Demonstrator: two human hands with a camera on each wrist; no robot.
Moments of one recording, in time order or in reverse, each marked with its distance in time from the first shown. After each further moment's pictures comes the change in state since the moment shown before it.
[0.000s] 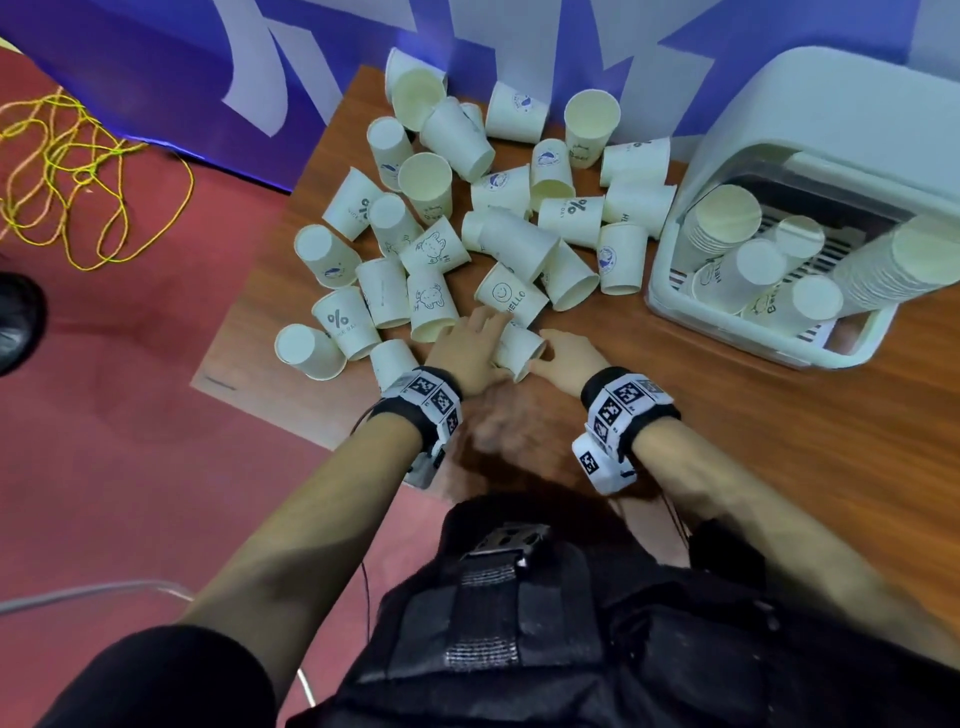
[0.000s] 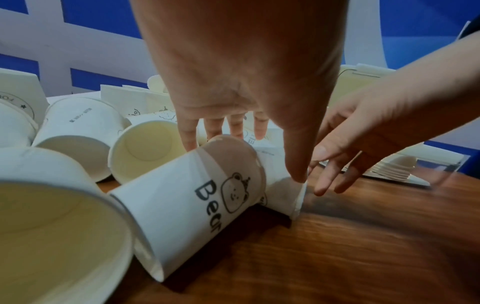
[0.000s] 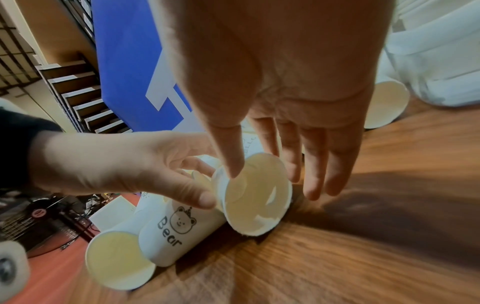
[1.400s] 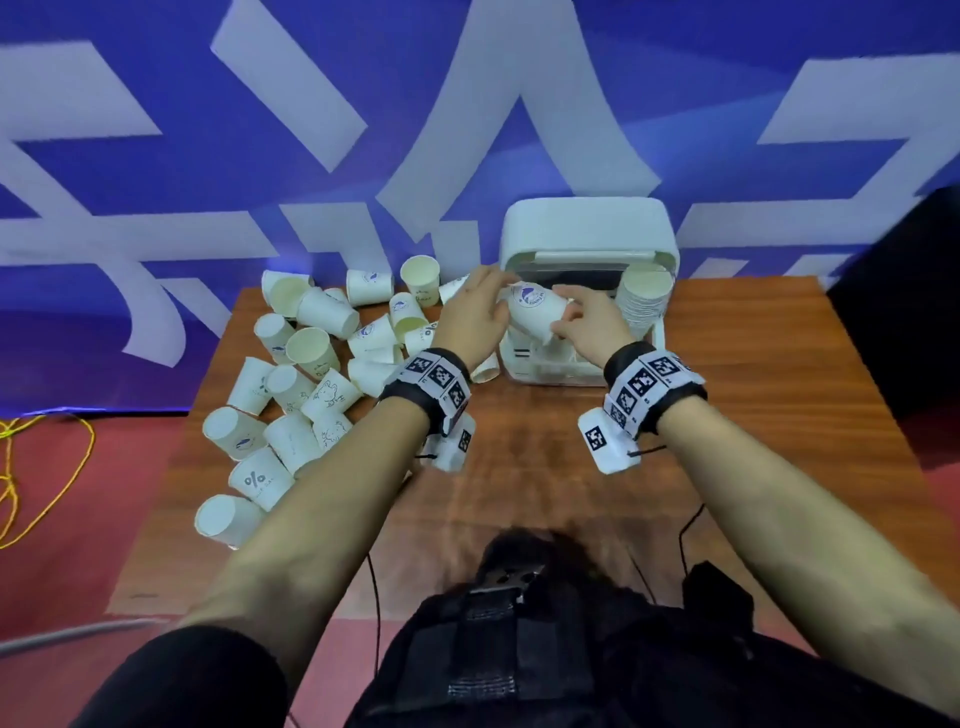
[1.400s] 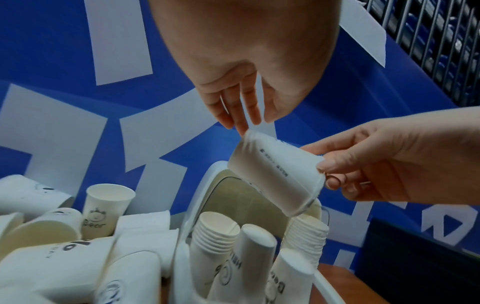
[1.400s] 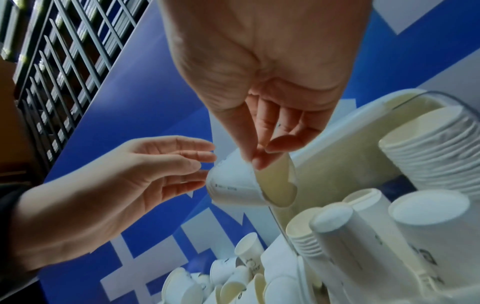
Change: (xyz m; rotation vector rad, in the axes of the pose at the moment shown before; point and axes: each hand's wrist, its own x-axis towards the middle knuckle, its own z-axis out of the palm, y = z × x) left_hand 0.031 0.186 -0.111 -0.313 0.495 0.535; right_hand -0.117 0.080 -0.137 0.468 0.775 -0.015
